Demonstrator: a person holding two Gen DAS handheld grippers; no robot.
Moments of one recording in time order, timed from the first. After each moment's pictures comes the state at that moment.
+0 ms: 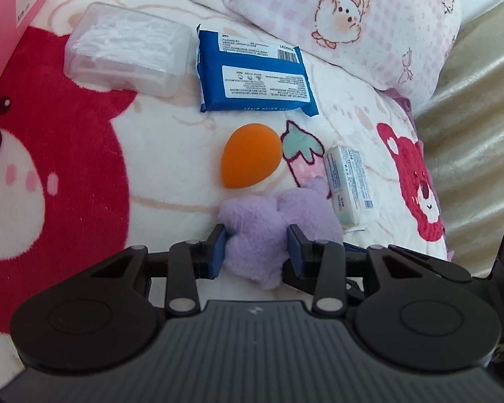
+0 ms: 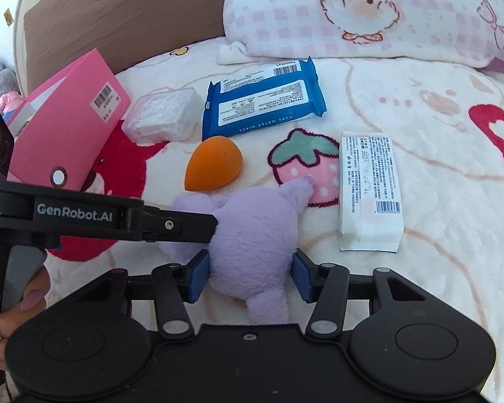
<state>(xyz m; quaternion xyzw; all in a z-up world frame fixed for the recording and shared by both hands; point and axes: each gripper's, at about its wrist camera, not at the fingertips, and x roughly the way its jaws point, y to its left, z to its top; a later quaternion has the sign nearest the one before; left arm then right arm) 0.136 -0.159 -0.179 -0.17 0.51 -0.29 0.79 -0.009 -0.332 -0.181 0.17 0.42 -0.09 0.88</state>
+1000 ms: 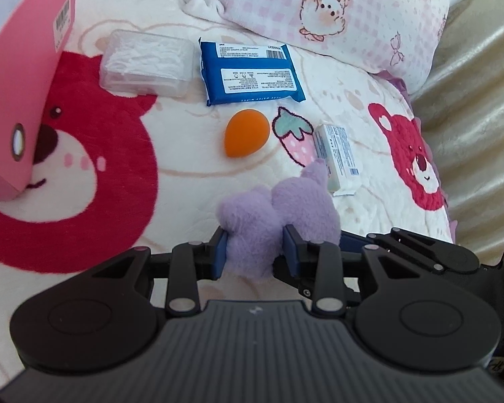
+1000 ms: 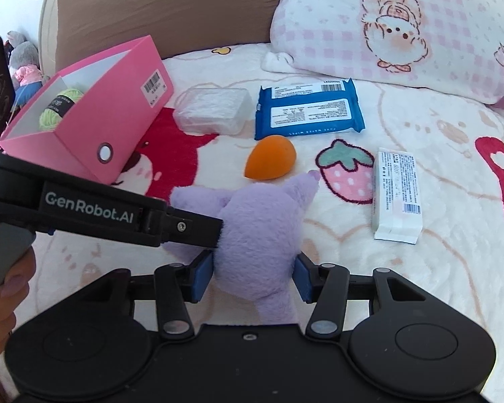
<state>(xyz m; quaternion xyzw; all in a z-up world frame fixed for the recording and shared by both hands) 0.096 -0.137 -0.131 -0.11 0.52 -0.29 0.80 -0.024 -0.279 -0.148 0.13 0.43 -0.08 0.89</state>
